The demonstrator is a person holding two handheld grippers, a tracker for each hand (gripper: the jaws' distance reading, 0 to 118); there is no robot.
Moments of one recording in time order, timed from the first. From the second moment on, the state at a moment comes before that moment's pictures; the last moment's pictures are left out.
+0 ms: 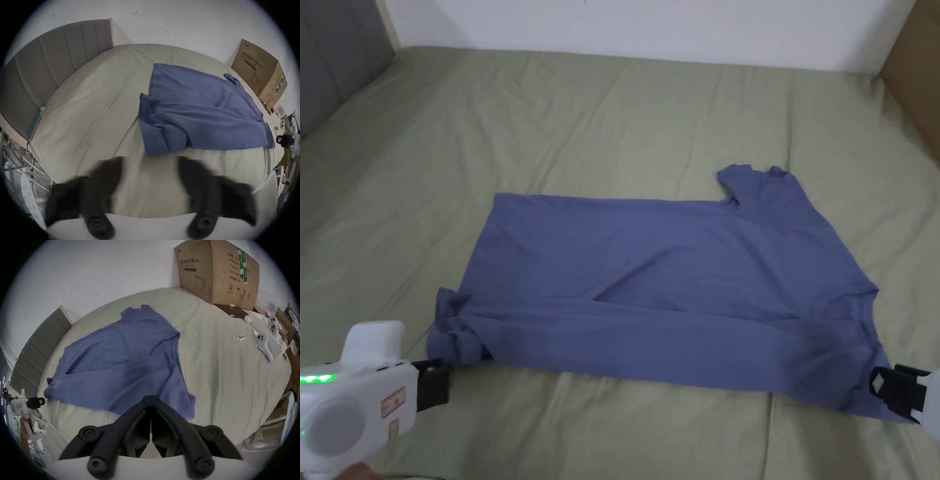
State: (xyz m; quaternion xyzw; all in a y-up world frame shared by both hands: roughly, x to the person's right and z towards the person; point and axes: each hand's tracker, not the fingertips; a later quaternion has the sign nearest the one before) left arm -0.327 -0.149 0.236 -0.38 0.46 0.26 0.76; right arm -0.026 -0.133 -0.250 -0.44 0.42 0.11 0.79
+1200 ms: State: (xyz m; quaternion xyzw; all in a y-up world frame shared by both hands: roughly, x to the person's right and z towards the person) left arm -0.363 -0.138 0.225 -0.40 0.44 0.22 0.77; right arm -0.033 -0.129 -0.269 -0.44 0.39 0.20 0.78
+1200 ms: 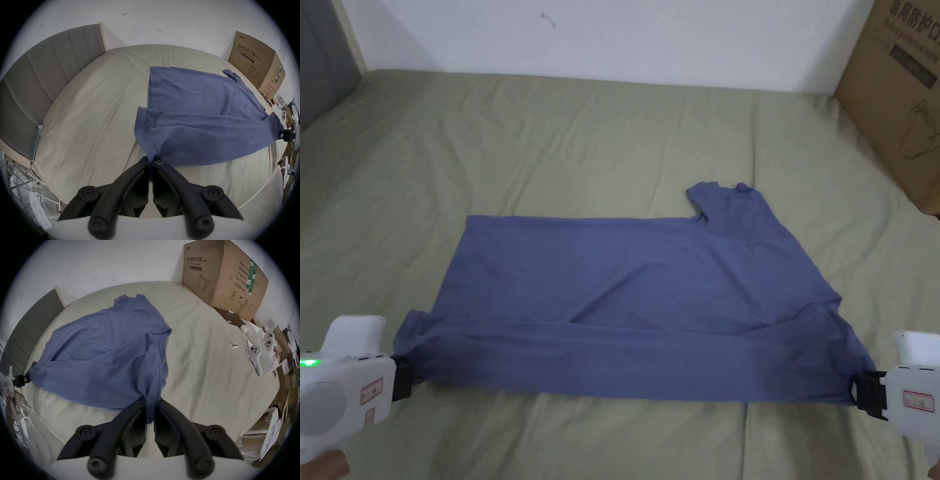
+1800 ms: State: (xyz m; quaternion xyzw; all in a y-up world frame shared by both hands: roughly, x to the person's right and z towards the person) left arm -0.309 -0.162 0.262 -0.47 0.43 0.21 0.75; right arm 0.063 -0.163 -0.239 -0.53 0.36 0.13 0.75
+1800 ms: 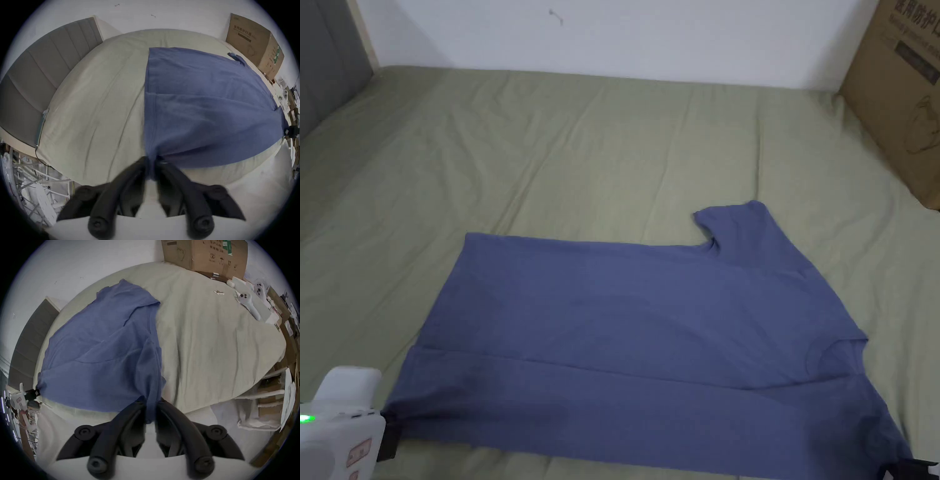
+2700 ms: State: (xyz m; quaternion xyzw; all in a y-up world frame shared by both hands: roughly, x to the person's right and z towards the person) left arm -0.383 -0.116 0.156 -0.38 0.41 0.26 0.79; right arm -0.118 -0.113 -0.361 -0.47 0.41 0.13 0.77
